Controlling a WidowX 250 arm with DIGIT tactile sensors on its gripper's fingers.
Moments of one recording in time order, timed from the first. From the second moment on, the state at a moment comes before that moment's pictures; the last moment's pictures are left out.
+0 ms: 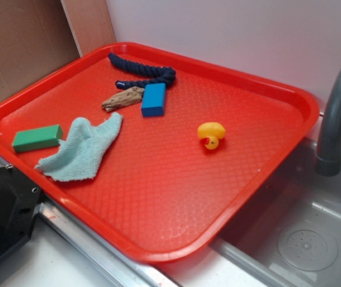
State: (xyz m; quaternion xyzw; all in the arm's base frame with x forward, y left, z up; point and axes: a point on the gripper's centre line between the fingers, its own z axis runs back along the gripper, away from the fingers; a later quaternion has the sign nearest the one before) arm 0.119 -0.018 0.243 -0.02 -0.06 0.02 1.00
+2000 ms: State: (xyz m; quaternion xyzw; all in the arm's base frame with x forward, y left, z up) arm 0.273 -0.123 0.036 -0.06 -0.02 -0.32 0.95
